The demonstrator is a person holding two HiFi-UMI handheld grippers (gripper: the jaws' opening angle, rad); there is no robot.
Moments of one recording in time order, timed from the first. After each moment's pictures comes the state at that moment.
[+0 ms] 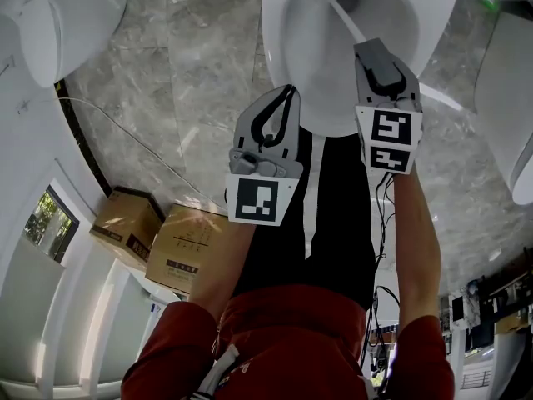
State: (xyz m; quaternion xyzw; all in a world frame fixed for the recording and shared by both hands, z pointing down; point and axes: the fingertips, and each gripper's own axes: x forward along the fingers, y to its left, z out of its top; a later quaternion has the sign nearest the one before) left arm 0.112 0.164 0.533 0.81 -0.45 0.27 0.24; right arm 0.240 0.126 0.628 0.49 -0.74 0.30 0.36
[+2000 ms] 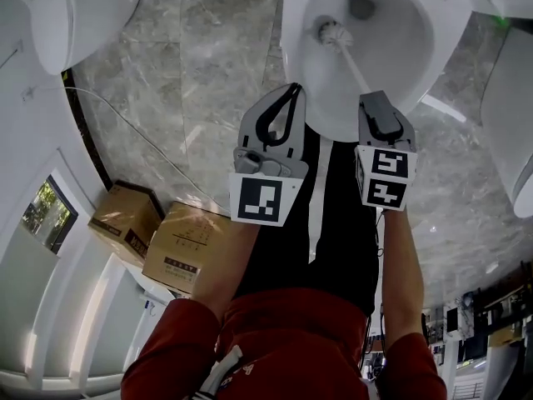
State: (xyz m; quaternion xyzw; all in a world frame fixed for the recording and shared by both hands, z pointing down) left arm 0.090 0.156 0.525 0.81 -0.48 0.25 0.24; right arm 0.223 0.219 0.631 0.45 -0.67 0.41 0.42
